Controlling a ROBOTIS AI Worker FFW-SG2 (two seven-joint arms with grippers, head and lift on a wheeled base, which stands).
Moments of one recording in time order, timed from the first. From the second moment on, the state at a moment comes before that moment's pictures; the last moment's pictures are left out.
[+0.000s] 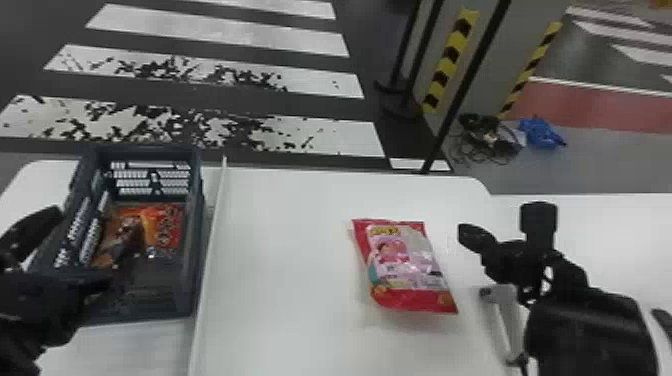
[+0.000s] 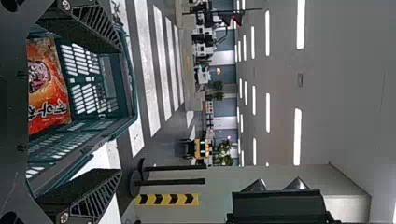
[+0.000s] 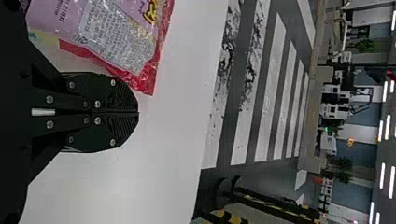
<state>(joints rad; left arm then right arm) 0.46 0.23 -0.01 -2.03 0.13 -0.03 -0.14 -0.11 0.00 -0.62 -1.53 0.46 0.33 0.78</state>
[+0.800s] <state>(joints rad) 0.43 0.23 -0.02 -2.03 0.13 -0.02 -0.14 0.13 0.00 -0.79 -1.96 0.21 0.83 0.85</state>
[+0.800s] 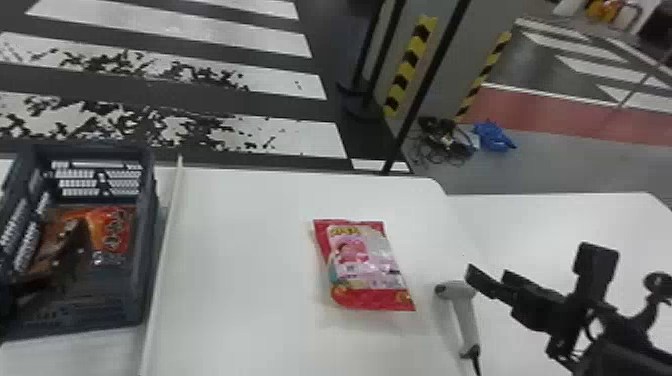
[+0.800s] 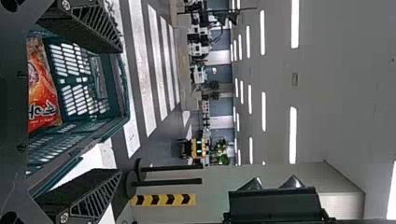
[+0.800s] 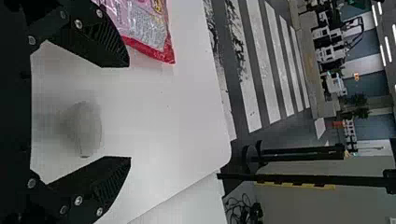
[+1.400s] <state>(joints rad) 0.42 0.24 -0.05 -1.97 0.12 -0.02 -0.14 0.19 0.00 -0.81 -1.93 0.27 0.84 0.93</state>
